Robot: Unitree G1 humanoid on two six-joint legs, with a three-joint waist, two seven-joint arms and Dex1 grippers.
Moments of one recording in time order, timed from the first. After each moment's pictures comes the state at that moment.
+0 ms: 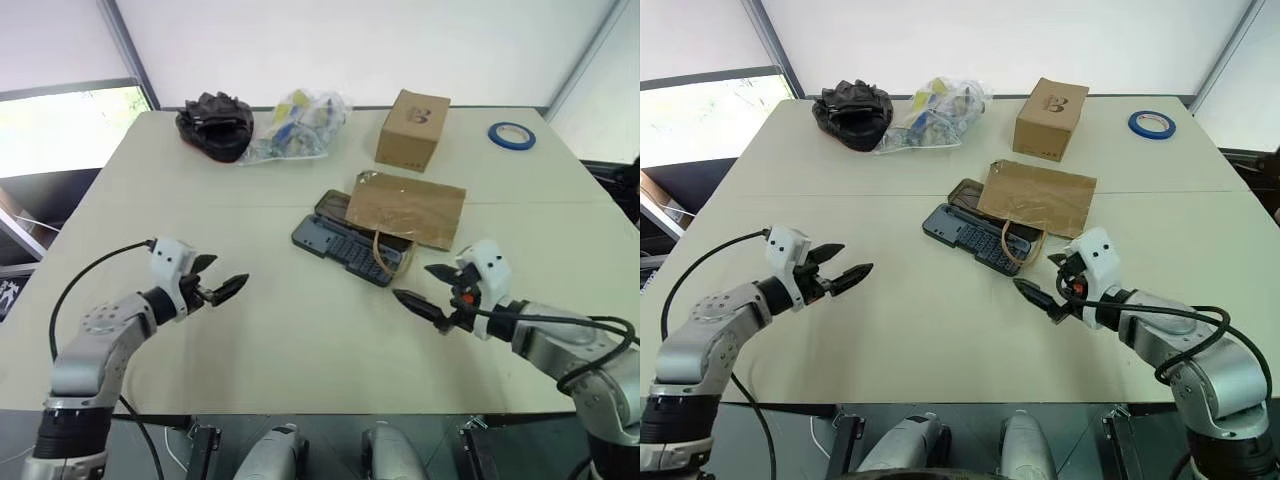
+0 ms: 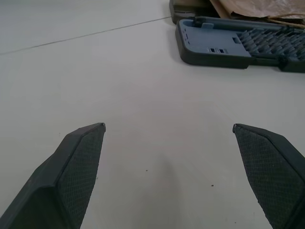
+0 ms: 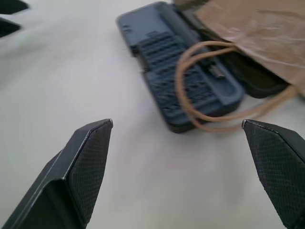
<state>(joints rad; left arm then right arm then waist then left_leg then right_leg) -0.14 0.58 0.17 -0.17 -0.44 0.53 -0.69 -0.07 -0.66 -0.21 -0.58 0.61 0.94 0.47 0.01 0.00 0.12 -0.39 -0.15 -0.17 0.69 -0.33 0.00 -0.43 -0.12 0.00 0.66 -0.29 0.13</state>
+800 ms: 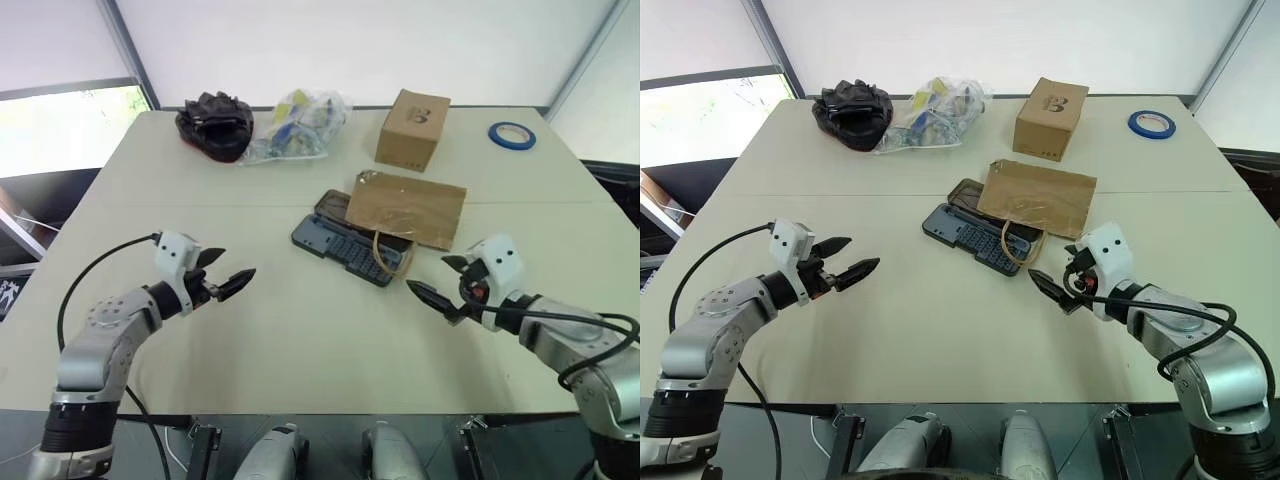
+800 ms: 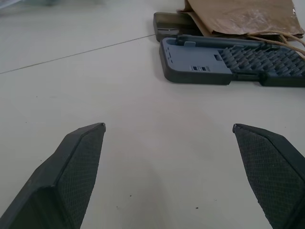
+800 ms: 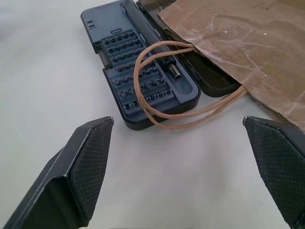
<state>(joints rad) -0.16 0.56 0.17 -0.17 -0.45 0.53 -0.71 -0.06 -0.67 -0.20 -0.56 0.52 0.87 0.48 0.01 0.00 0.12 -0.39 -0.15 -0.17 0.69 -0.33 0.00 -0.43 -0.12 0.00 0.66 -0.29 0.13</state>
